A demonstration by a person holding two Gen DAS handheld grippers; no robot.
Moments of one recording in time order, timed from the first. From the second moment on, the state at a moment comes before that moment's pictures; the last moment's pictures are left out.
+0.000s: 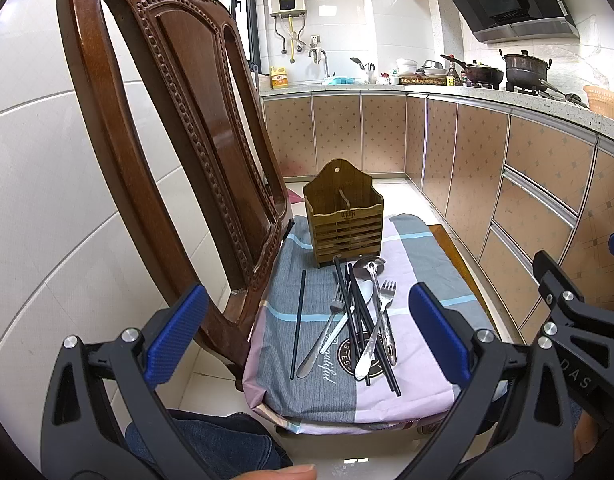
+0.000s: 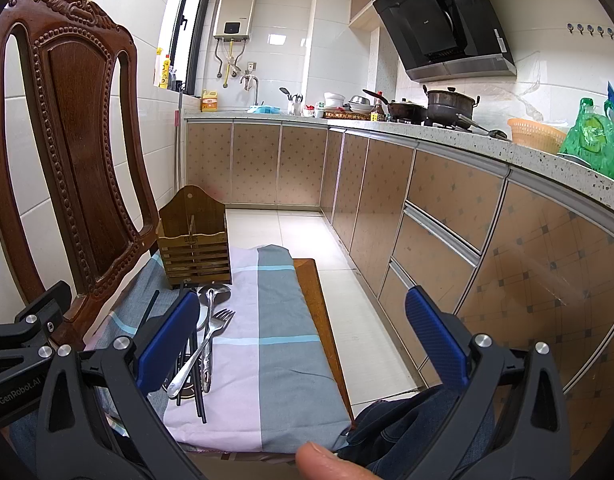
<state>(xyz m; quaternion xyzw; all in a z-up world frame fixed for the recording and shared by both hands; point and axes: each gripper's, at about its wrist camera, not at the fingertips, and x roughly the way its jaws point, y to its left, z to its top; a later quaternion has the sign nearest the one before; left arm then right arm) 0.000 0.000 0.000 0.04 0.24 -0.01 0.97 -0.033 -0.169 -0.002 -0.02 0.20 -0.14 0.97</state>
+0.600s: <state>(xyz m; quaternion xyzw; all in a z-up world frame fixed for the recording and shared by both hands) 0.000 0.000 0.000 0.05 0.24 -0.01 0.97 -0.032 -0.167 -0.003 -0.02 0.20 -0.14 0.97</state>
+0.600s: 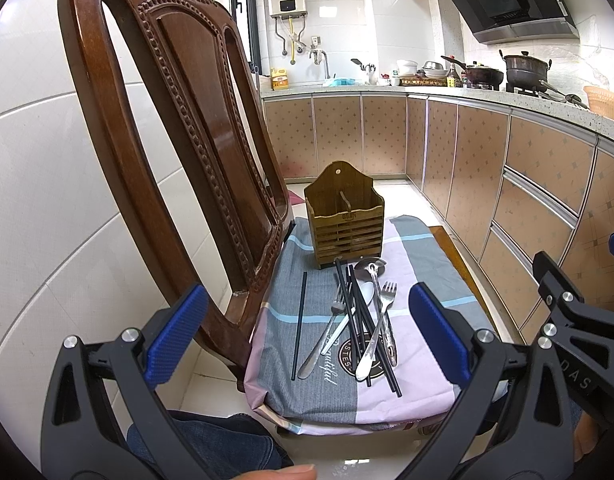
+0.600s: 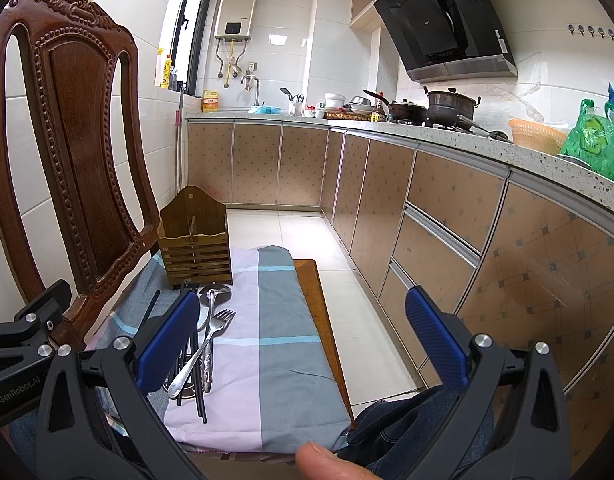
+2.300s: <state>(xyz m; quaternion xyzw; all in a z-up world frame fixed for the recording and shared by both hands) 0.153 0.013 -0.098 0.03 0.39 -0.01 0.92 0.124 -0.233 -0.110 -0.06 0.44 -0.14 0.88</state>
